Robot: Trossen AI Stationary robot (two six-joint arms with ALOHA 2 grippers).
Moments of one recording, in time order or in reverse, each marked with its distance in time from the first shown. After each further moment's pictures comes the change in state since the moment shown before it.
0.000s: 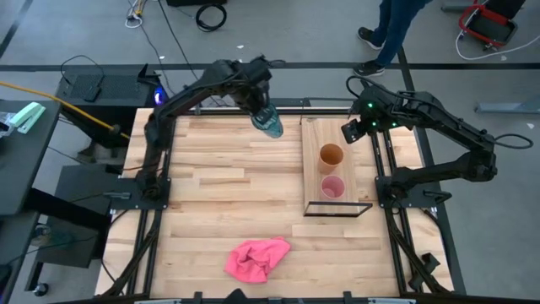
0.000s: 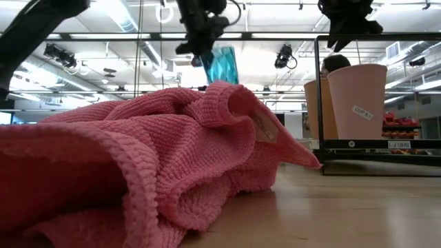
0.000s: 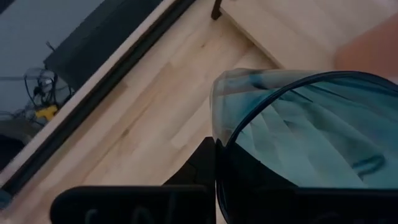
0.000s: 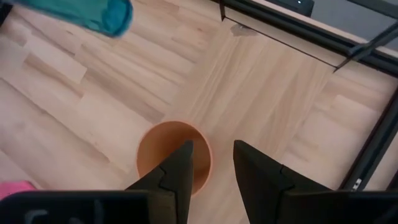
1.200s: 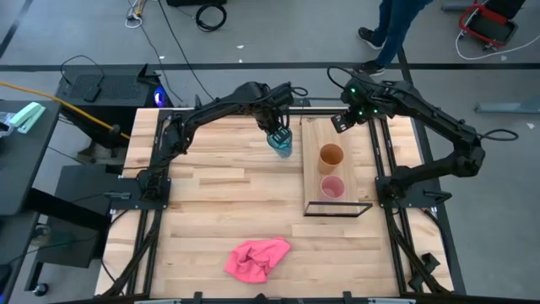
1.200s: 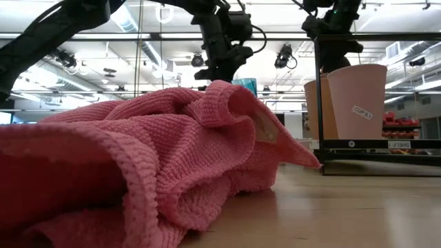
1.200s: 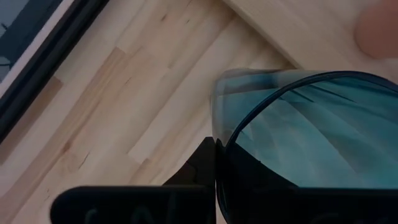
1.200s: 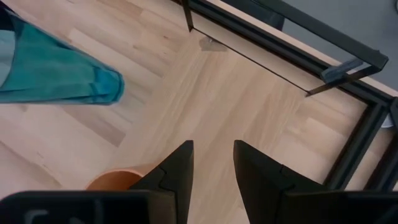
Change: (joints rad) left arm -0.085 0.189 -0.025 0.097 0.011 -0.043; right arm -0.190 0.158 0.000 0.079 -0.016 -0.207
